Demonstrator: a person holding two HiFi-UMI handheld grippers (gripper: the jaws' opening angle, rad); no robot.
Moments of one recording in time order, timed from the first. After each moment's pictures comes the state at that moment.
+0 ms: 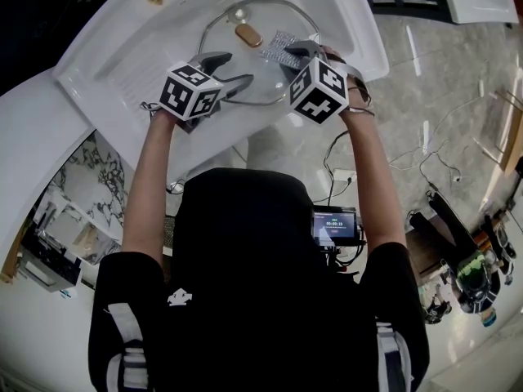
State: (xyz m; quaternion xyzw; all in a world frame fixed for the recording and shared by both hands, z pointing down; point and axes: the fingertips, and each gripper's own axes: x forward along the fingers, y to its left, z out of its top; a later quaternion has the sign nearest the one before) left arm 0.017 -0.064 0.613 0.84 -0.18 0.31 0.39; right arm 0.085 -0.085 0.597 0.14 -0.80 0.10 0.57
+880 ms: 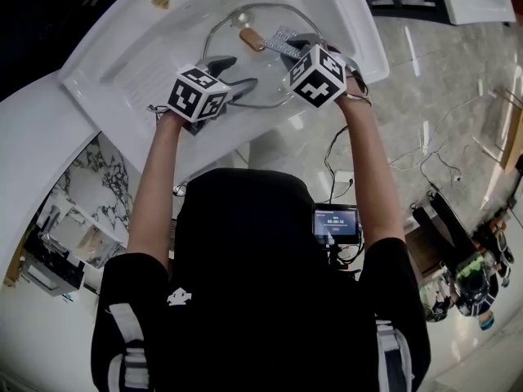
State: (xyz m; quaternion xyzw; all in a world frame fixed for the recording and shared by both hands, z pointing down) left arm 0.017 -0.062 0.612 0.85 -0.18 0.32 0.39; right arm 0.083 -0.109 0.608 0.17 -0.79 0.14 0.57
